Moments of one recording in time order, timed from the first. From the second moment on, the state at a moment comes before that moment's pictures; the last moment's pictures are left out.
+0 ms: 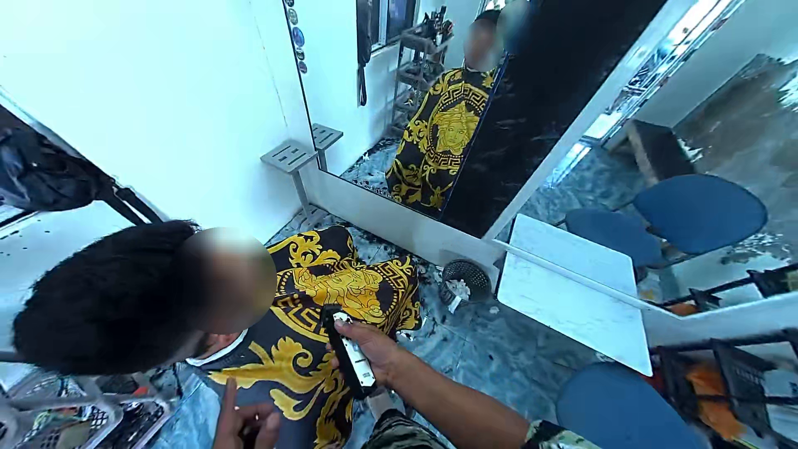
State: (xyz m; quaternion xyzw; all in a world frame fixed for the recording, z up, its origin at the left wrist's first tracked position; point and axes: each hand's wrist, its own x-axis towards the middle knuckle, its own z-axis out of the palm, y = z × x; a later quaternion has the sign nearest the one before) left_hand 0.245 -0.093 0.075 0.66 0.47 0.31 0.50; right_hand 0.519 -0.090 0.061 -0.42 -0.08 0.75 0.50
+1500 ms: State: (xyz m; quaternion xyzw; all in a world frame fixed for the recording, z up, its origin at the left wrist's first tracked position) left_hand 0.301 -0.021 0.088 0.73 0.66 0.05 0.17; right_hand 0.455 0.008 0.151 -0.46 -0.48 0.65 0.37
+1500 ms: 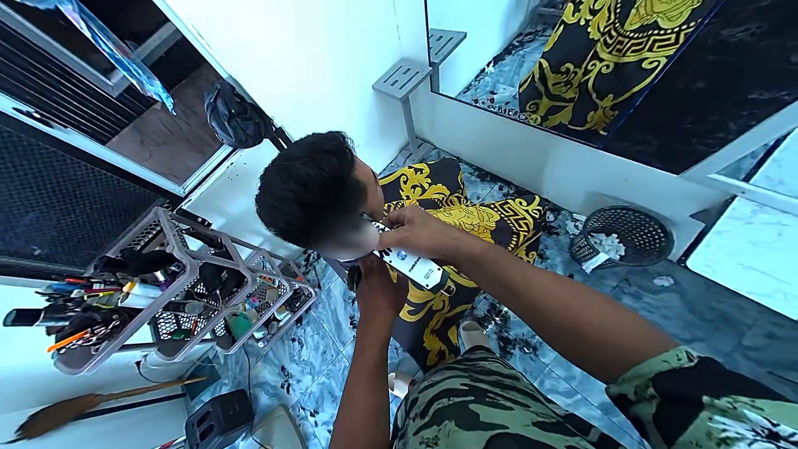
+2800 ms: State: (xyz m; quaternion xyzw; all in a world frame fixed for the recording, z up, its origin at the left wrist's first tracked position) left_hand 0.298 -0.020 0.082 0.73 0.65 0.08 0.17; right_hand 0.463 0.020 0.165 -0.47 -0.56 0.58 0.34
